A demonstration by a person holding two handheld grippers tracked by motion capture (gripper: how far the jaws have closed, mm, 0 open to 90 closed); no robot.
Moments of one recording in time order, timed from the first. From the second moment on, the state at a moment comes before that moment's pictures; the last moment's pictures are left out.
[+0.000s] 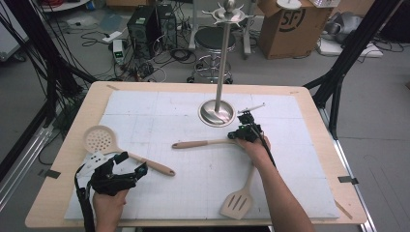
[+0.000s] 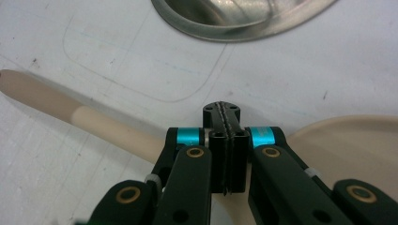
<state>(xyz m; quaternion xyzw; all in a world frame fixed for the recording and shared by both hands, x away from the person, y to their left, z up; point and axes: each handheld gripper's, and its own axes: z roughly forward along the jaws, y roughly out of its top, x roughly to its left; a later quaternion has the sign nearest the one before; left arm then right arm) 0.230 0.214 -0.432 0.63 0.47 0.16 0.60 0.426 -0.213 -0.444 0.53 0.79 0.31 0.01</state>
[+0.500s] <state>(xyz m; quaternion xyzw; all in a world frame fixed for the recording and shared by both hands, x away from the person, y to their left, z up) 0.230 0.211 -0.431 0.63 0.46 0.16 0.60 0.393 -0.218 -0.445 0.51 0.80 0.31 -0.03</state>
